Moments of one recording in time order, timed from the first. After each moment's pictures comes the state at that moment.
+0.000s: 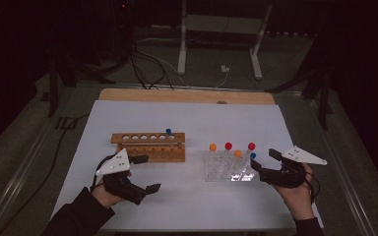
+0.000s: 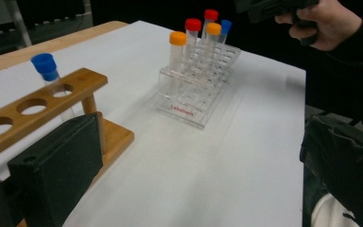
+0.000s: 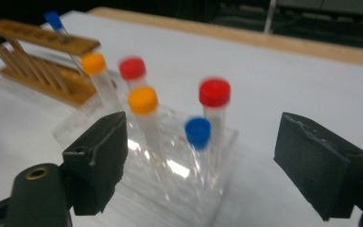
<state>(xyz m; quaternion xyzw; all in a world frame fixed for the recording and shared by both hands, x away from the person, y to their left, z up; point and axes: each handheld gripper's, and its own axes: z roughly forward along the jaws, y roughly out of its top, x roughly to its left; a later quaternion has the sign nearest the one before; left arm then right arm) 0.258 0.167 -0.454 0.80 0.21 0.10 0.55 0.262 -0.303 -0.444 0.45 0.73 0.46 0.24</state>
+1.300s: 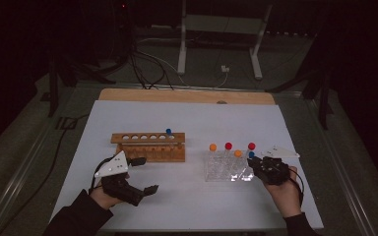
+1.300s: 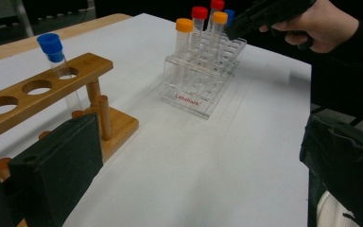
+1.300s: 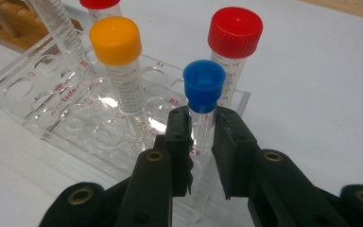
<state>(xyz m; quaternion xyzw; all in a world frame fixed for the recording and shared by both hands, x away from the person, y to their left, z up) 0.261 0.173 -0.463 0.80 0.21 0.09 0.55 0.282 -0.276 -0.466 0.47 0.77 0.35 0.25</state>
